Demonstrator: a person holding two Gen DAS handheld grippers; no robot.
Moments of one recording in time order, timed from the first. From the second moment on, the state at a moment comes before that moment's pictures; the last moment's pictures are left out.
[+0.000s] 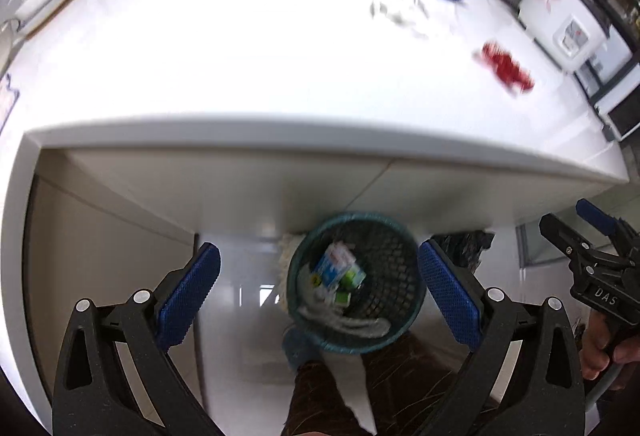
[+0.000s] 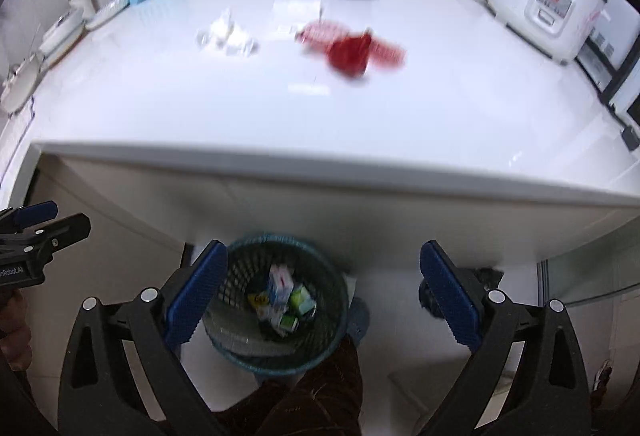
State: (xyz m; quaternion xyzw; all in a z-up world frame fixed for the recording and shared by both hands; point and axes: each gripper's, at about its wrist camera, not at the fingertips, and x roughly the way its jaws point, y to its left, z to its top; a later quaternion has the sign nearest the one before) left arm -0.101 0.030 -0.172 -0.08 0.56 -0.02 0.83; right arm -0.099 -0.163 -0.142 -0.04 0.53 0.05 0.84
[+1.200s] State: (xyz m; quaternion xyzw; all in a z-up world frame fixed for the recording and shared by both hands) left arm 0.124 -0.028 -0.175 -0.10 0.60 0.04 0.79; right arm 0.100 -0.186 -0.155 -0.03 0.57 0.09 0.82
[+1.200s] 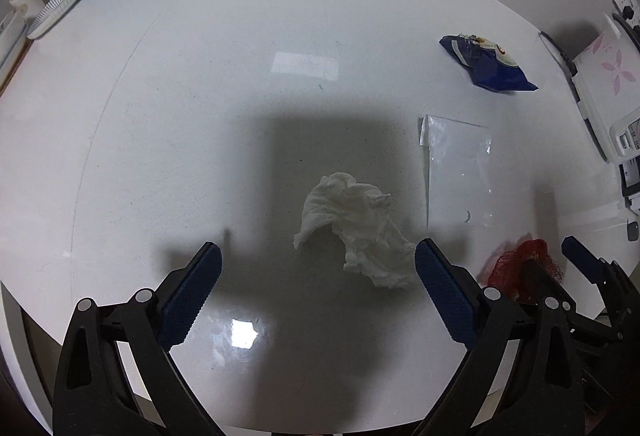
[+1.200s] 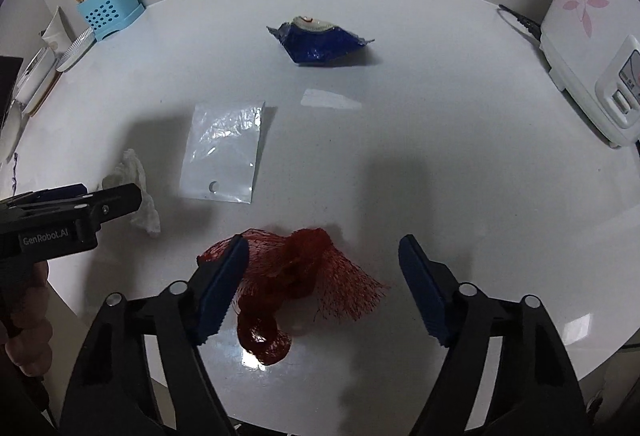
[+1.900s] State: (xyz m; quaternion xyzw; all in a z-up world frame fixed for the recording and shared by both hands) left arm 0.127 -0.036 -0.170 -0.06 0.61 0.02 0.79; right arm 0.085 -0.176 -0.157 -0.07 0.56 0.12 0.82
